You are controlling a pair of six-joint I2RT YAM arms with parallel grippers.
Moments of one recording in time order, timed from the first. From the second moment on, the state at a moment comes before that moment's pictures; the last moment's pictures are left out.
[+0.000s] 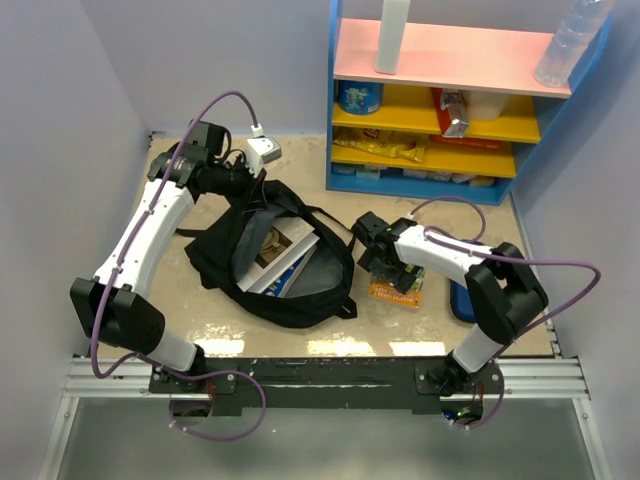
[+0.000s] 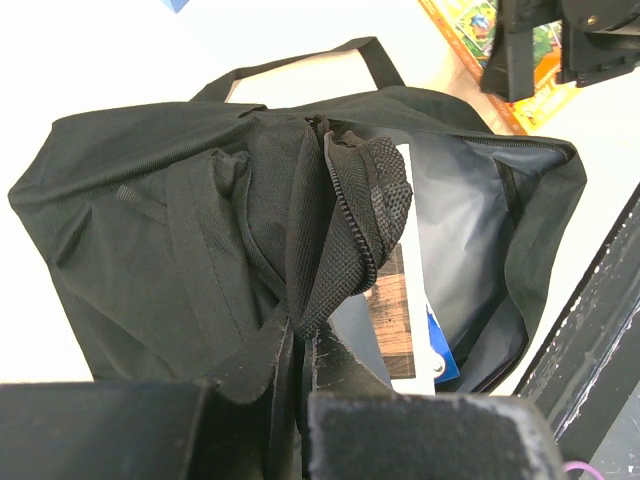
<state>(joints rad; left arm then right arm) -0.25 1.51 1.57 -0.97 0.57 0.46 0.66 1.63 1.02 -0.84 0.40 1.32</state>
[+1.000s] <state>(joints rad) -0.25 1.52 1.61 -1.01 0.58 0.45 0.42 1.50 0.85 -0.66 0.42 1.23</state>
